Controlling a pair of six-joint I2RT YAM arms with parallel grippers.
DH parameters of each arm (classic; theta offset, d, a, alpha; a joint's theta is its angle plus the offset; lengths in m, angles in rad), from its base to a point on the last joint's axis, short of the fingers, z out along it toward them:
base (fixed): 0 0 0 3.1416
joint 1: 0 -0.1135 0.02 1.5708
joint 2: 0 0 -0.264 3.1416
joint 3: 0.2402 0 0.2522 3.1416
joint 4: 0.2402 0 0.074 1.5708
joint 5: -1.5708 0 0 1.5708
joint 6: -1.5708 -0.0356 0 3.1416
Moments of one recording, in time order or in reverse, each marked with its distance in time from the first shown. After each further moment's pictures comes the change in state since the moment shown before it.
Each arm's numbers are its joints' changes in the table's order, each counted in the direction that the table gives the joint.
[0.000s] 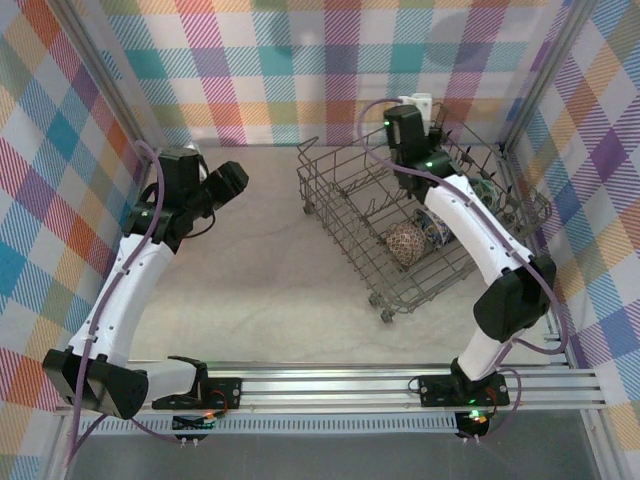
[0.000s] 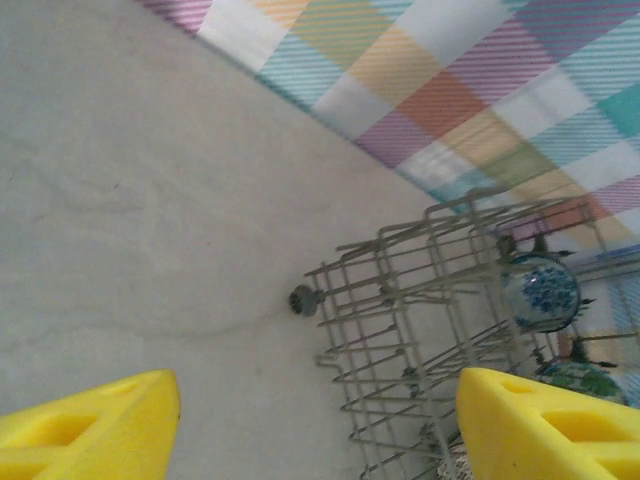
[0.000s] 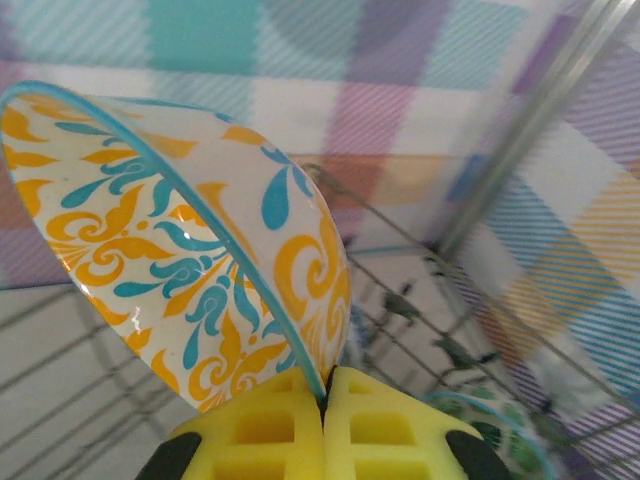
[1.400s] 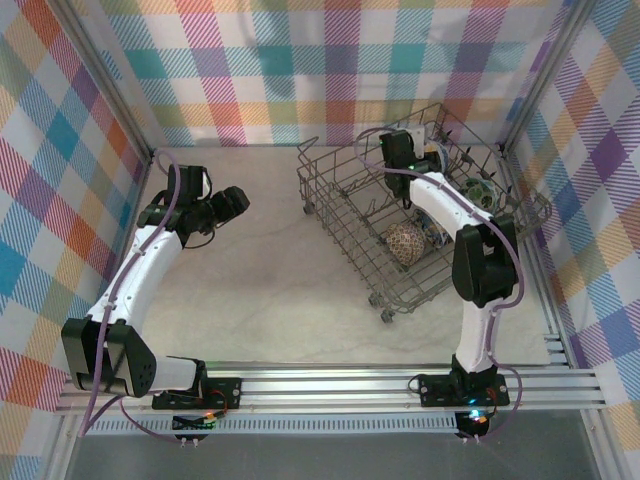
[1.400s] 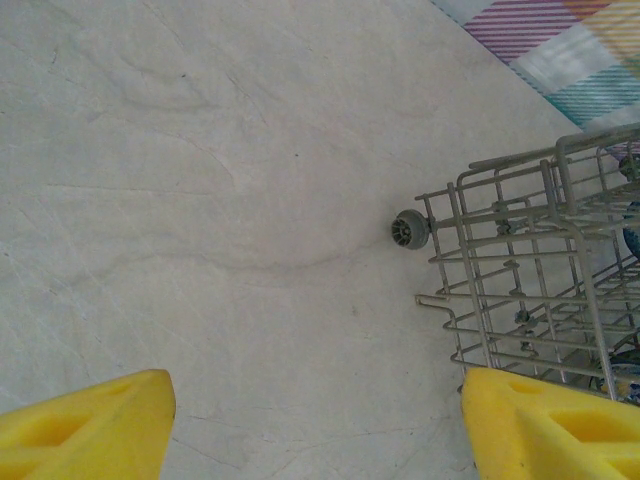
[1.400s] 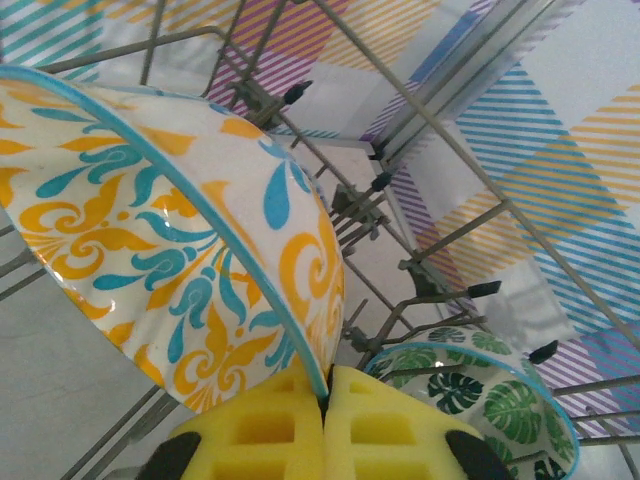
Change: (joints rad) left arm -0.094 0.100 -0.143 -0.021 -0.122 -0.100; right arm 0.092 0.276 -0.072 -0.085 -0.087 0.059
